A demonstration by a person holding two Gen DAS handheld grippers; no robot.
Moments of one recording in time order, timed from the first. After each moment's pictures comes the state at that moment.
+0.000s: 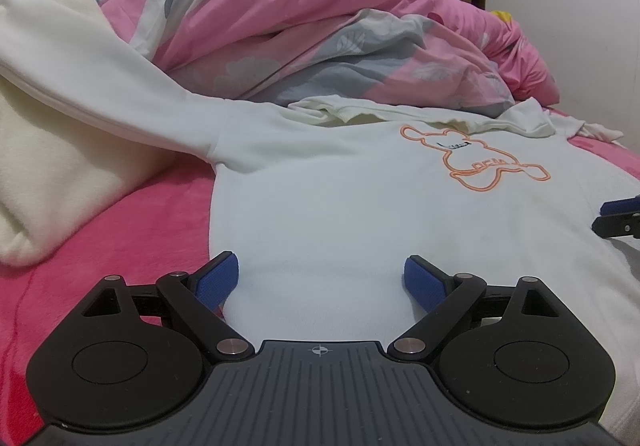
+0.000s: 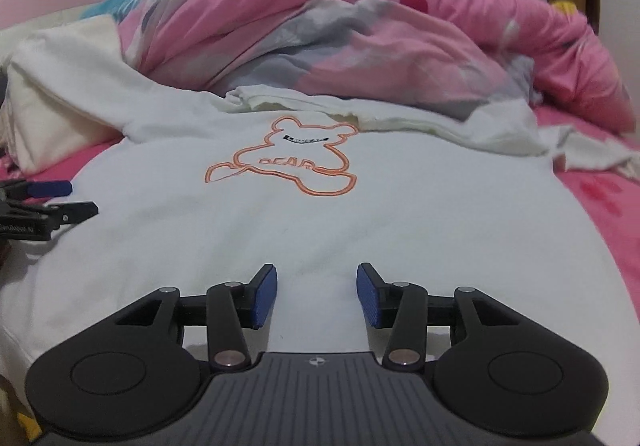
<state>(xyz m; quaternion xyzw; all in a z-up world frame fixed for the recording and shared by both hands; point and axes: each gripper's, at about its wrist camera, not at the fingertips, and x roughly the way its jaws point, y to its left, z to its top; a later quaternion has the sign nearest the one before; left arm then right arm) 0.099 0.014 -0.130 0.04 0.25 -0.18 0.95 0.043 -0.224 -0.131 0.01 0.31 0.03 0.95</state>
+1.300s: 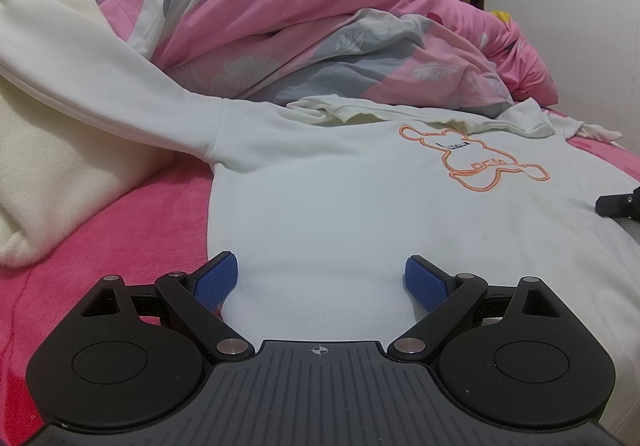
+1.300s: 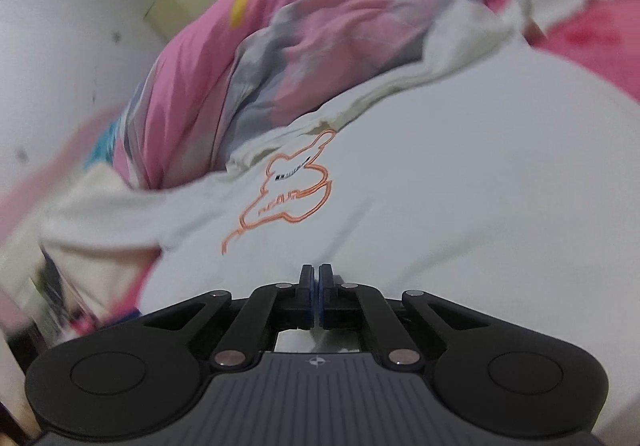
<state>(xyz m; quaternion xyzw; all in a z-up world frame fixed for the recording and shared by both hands) 0.101 0.014 -0.130 0.04 0.25 -0.18 0.95 0.043 -0.305 -0.154 0.33 0.28 0.07 0.90</state>
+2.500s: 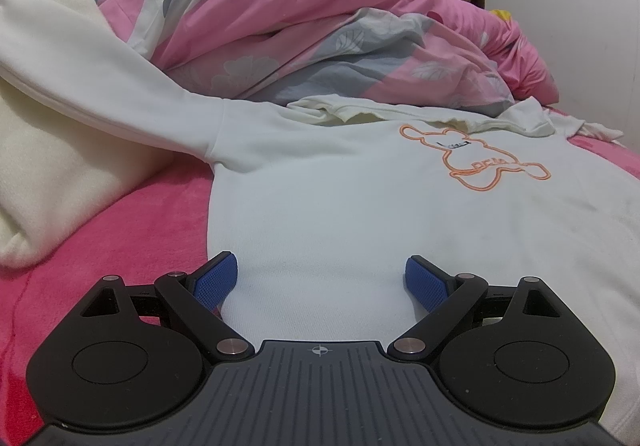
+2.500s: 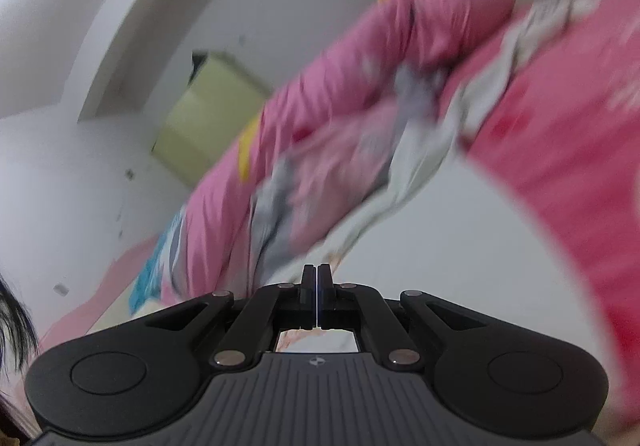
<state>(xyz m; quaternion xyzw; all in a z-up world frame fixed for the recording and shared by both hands) 0.101 0.013 -0.129 0.04 0.26 -0.18 0.95 -0.071 -0.370 -0.095 0.42 0.10 0.00 0.90</state>
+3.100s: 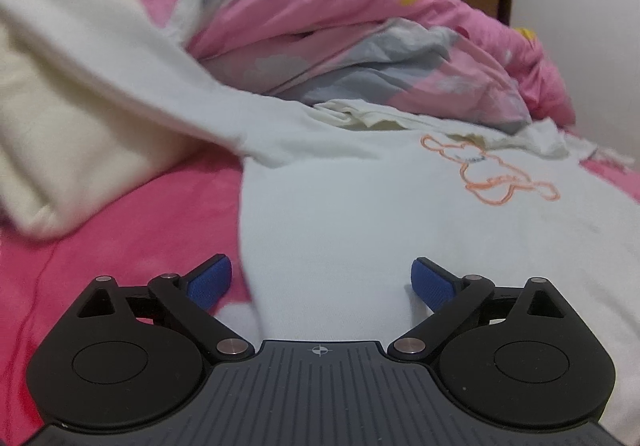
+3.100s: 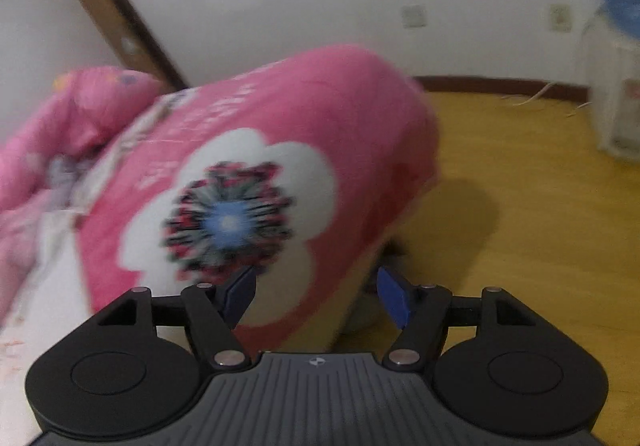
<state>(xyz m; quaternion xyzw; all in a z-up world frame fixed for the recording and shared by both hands) 0.086 0.035 -0.121 -0.02 0.27 -0.15 0.95 -0.272 -0.418 -0.132 0.40 0.20 -0.43 0.78</state>
